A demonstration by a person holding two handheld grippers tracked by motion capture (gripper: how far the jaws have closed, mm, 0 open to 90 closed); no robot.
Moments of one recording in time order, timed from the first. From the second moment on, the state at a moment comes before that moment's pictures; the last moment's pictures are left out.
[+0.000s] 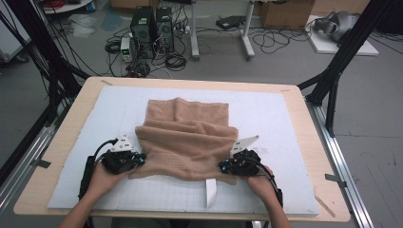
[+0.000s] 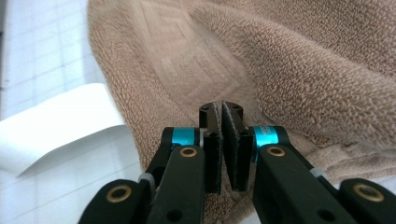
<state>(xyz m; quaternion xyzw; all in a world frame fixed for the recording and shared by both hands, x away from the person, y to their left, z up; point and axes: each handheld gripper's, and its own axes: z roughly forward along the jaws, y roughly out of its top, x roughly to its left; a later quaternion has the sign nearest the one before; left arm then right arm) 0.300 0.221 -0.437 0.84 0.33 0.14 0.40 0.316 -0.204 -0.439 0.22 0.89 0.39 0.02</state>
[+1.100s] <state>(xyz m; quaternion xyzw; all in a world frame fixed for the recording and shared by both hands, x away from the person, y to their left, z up) 0.206 0.229 -0.397 0.82 0.32 0.15 0.45 0.235 -0.200 -0.388 0.21 0.88 0.43 0.05</state>
